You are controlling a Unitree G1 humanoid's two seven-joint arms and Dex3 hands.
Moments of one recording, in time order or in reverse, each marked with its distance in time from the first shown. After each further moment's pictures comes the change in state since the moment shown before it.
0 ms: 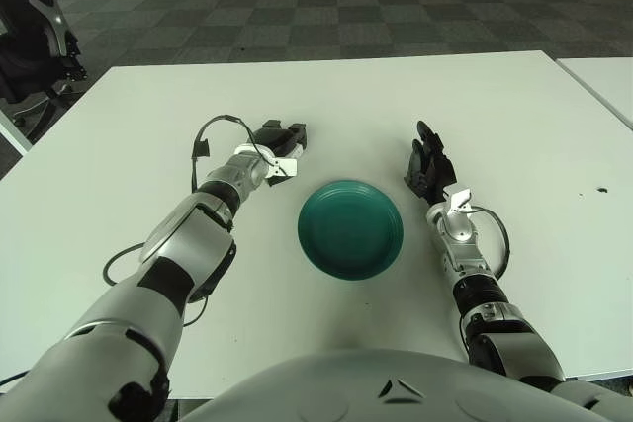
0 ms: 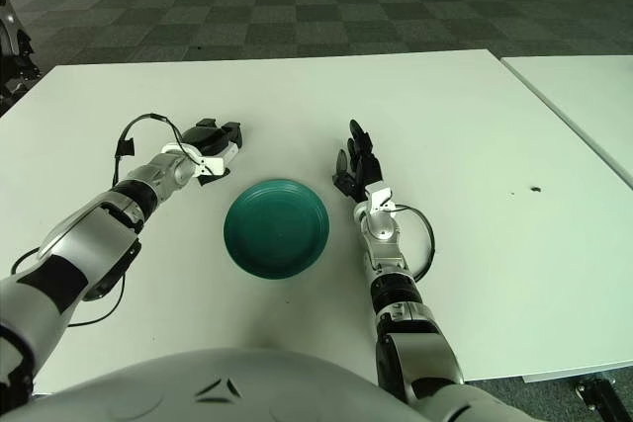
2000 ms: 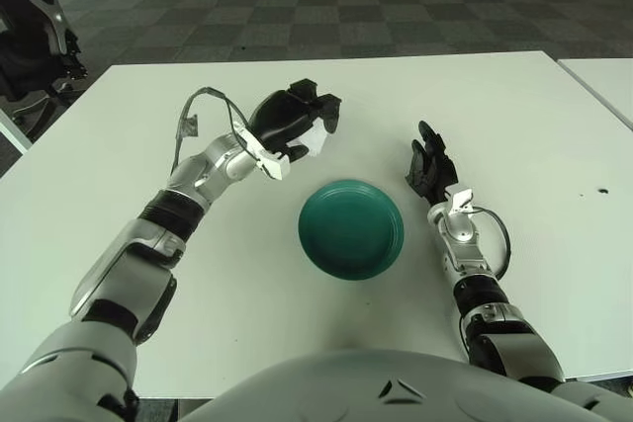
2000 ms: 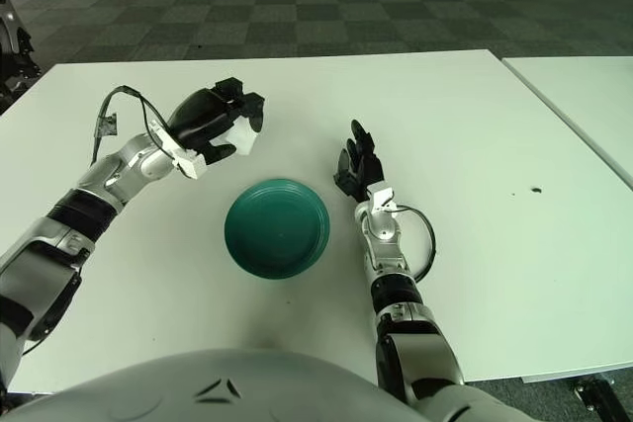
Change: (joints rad) left arm 0.248 0.258 0.142 -0.903 -0.065 -0.417 -0.080; right arm 0.002 -0.001 0.002 -0.005 0.002 0.005 -0.002
